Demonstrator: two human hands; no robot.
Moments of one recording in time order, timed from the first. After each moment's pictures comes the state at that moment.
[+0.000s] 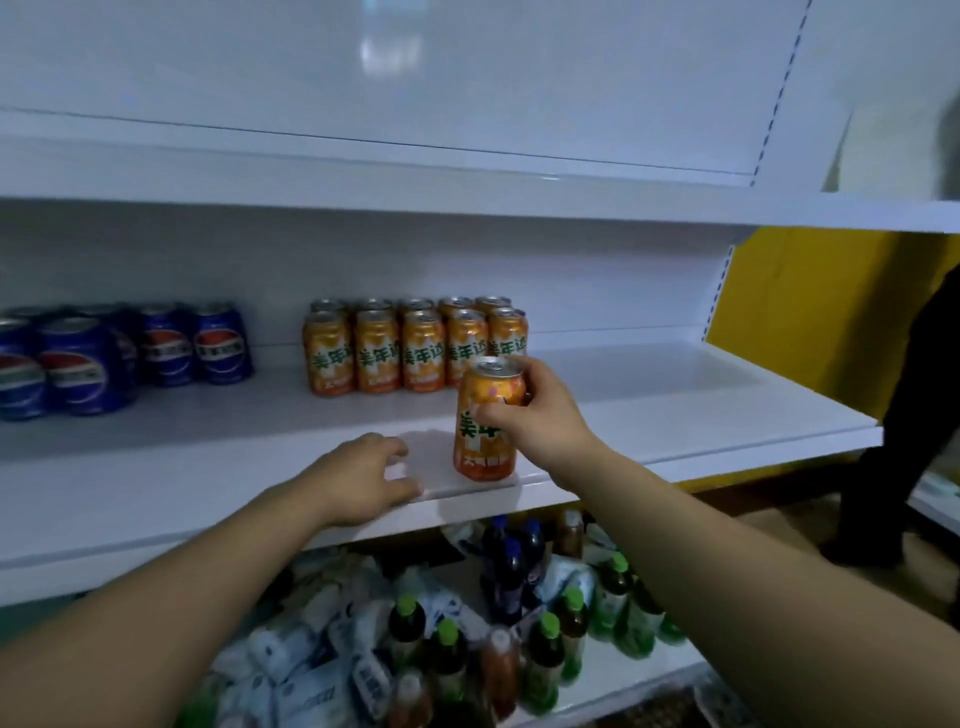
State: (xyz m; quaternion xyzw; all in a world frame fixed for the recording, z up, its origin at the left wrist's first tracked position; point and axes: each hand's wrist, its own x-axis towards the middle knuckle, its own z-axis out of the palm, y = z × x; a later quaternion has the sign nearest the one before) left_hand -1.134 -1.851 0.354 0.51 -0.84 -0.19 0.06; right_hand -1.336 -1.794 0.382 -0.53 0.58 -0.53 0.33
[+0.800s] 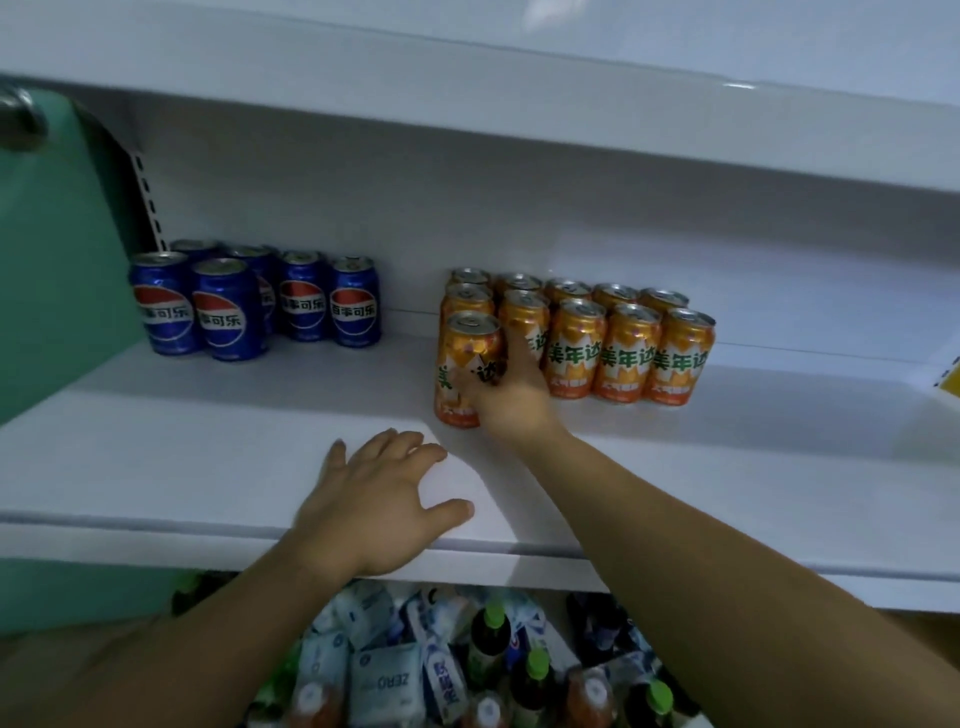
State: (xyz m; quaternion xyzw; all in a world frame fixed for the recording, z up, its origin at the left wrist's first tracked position) left_hand -1.050 -1.875 0.321 0.62 -0.78 -0.09 0.06; right_hand -1.203 -1.952 0.346 -0.65 0.53 -0.49 0.26
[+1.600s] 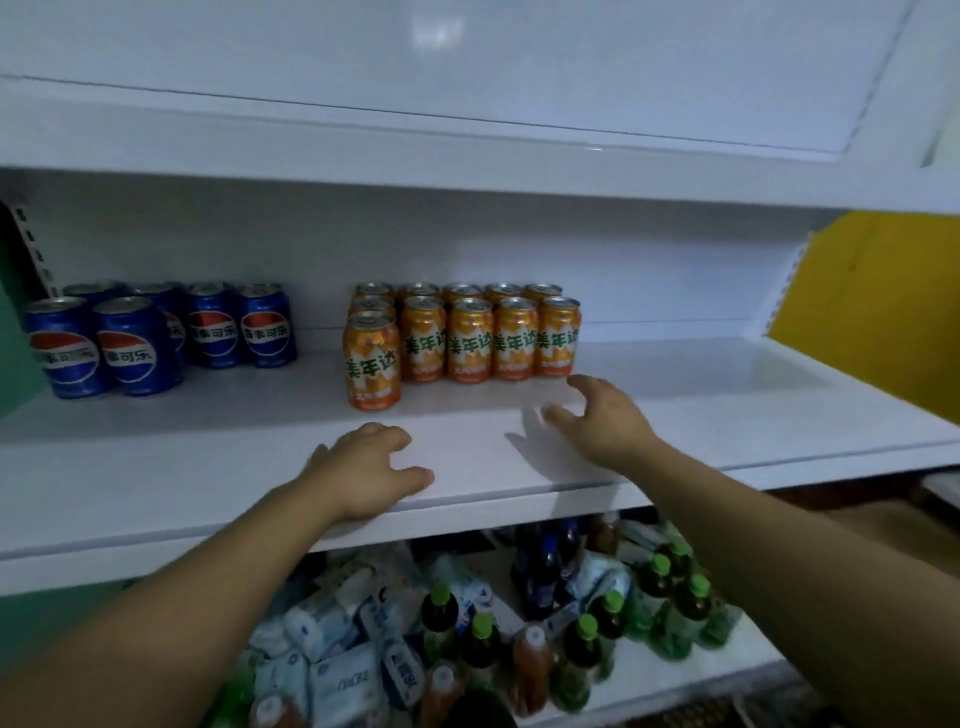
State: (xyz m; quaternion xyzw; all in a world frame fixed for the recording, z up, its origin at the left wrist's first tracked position) left_hand -1.086 -1.875 0.344 0.58 -0.79 -0.18 0.07; right_hand -1.357 -1.854 0.357 -0.62 0.74 -0.27 0.09
